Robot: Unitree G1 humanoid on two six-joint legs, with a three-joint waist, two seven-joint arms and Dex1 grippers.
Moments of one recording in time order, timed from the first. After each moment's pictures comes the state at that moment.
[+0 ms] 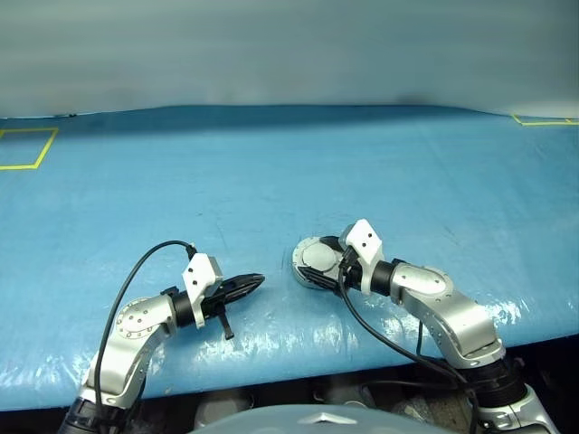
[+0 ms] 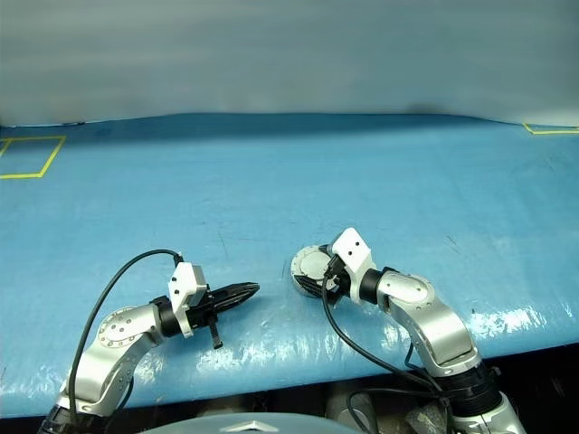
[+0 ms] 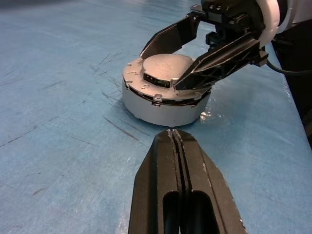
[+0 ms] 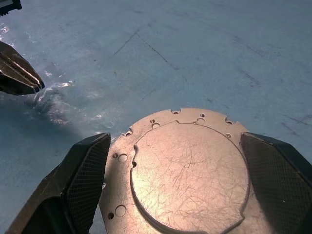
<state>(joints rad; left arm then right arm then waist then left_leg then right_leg) 0.15 0.49 -0.11 -0.29 -0.35 0.18 -0.87 -0.11 -0.50 0.20 -0.36 0.32 0.59 0.64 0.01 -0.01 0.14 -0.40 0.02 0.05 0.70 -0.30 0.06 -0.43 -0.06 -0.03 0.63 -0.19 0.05</state>
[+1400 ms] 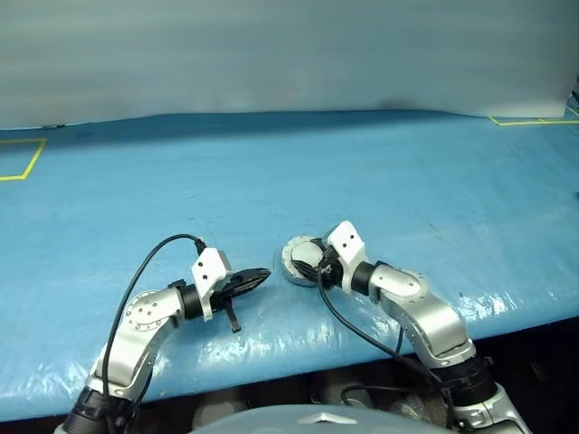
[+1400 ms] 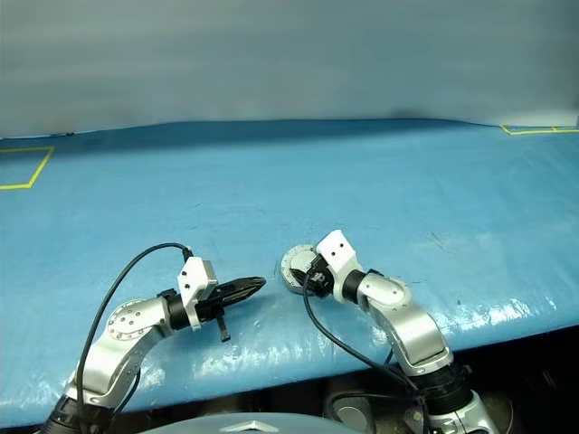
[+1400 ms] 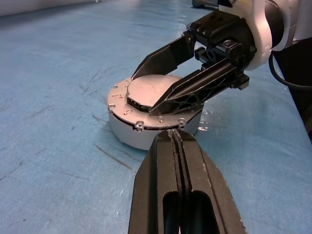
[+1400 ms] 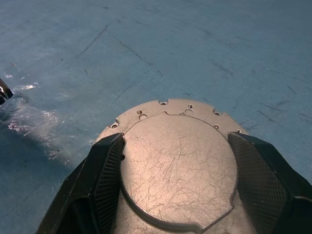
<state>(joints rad) 0.09 0.49 -0.16 -0.29 -0.31 0.18 -0.84 -0.12 -0.36 0.28 -0.30 0.19 0.61 0.51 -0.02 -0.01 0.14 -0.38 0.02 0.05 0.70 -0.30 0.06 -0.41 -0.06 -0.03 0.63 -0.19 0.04</state>
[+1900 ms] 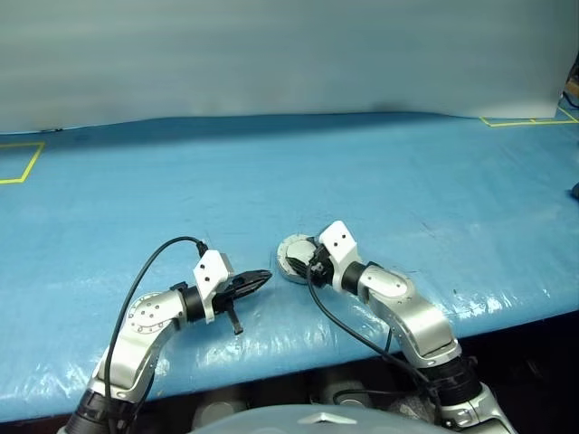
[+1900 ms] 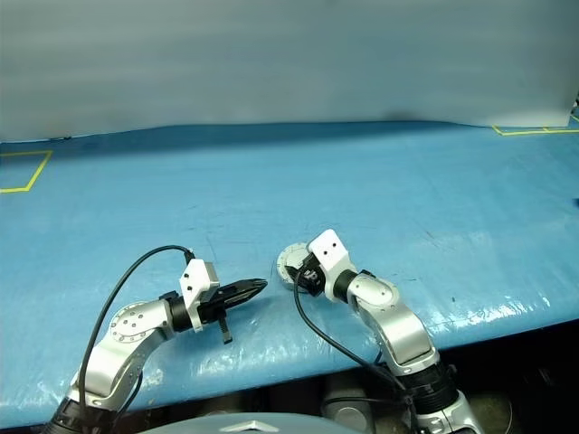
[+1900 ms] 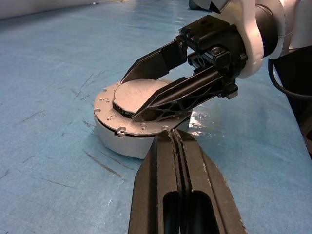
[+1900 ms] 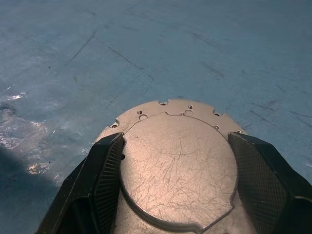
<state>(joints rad) 0.10 0.48 -0.17 -0.29 -0.30 0.18 -0.83 -0.12 -0.29 0.28 -0.27 0.16 0.61 0.45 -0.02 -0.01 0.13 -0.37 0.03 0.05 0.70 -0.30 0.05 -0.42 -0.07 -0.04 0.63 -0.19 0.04</state>
